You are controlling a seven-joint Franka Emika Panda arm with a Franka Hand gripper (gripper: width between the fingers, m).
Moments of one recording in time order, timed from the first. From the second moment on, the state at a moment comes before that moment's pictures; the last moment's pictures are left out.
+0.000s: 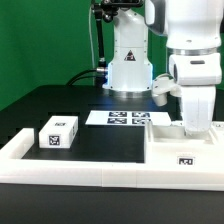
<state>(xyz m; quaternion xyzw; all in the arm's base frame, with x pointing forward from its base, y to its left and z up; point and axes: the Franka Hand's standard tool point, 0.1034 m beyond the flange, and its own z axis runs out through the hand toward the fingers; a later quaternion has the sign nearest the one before) 0.522 0.117 0.028 -0.72 -0.69 0.01 0.05</state>
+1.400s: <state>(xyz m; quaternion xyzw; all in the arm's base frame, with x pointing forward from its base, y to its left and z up) 0.523 0.121 0.027 -0.72 -0.69 0.01 0.05</state>
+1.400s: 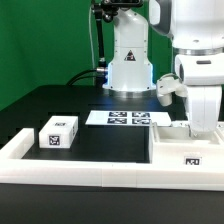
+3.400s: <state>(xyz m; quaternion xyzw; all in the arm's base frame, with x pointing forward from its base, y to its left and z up) 0.473 0.162 0.083 -0.72 -0.70 0.02 0.04</state>
